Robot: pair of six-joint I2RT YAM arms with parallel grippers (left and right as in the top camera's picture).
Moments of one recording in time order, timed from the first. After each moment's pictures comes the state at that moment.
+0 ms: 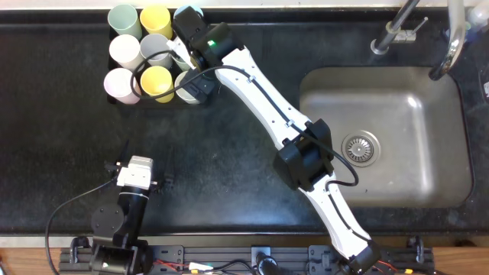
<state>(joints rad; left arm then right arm) -0.12 0.01 0.01 -0.08 0.04 0.16 0.69 2.50 2.56 -1.27 0.05 -0.25</state>
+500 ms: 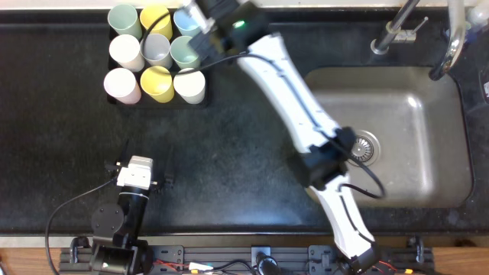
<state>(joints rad) -0.12 0.01 0.01 -0.08 0.04 0.16 0.59 2.39 2.72 -1.30 0.15 -0.17</state>
